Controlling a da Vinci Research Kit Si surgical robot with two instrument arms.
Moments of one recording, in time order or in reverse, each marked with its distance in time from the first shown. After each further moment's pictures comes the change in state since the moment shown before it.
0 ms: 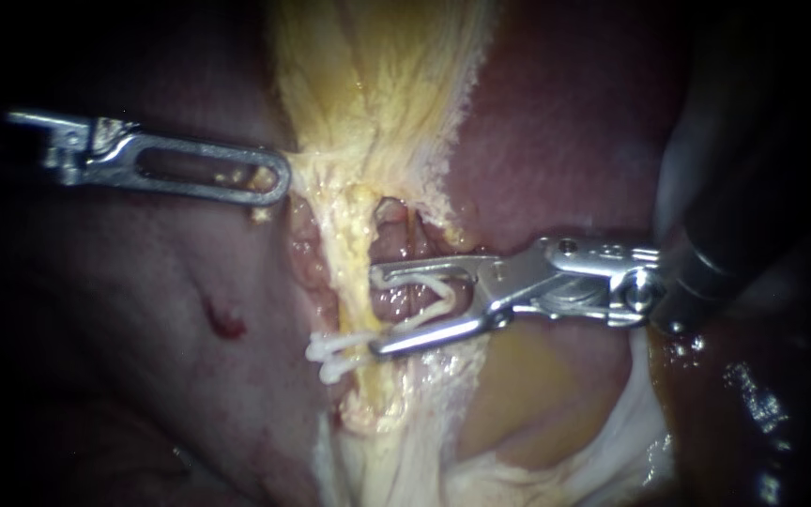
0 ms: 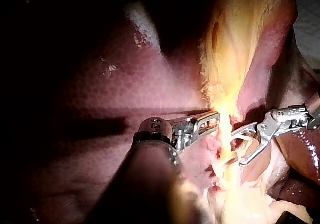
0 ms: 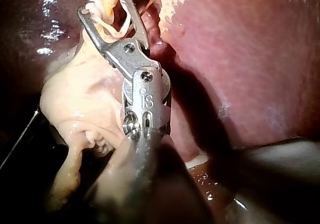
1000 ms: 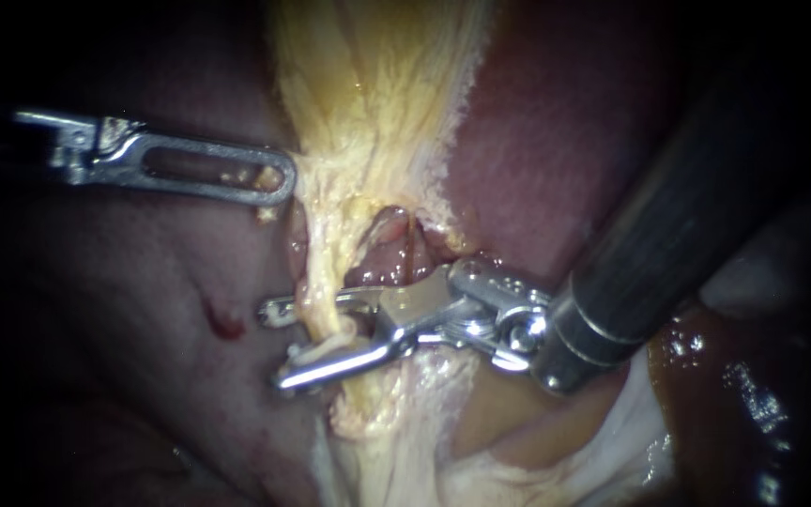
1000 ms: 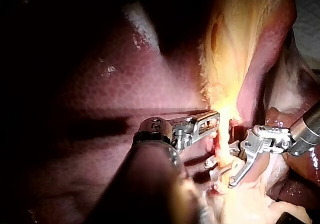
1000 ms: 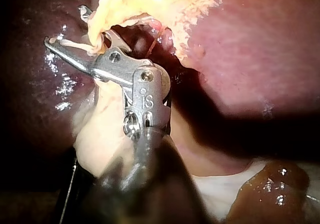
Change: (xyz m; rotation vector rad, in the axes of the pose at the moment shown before) right arm 0.000 0.000 0.008 0.195 0.147 0.074; left arm 0.000 0.000 0.000 -0.001 -0.001 -0.001
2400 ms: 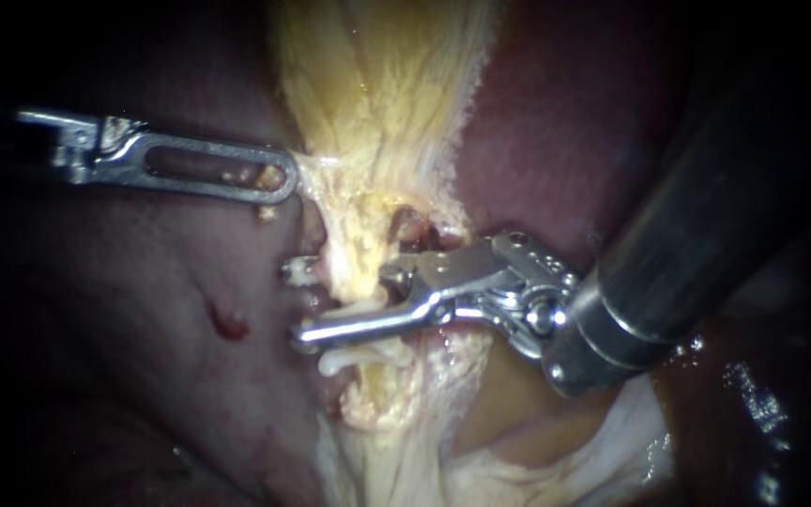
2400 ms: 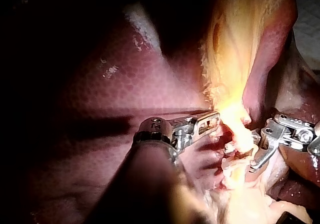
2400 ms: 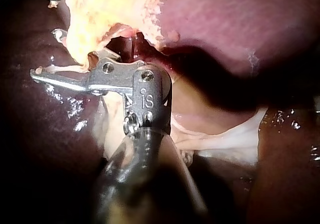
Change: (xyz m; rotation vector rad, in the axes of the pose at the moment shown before) right arm 0.006 -0.004 -0.002 -0.030 0.128 0.076; left arm 0.000 0.000 0.000 -0.001 -0.001 0.000
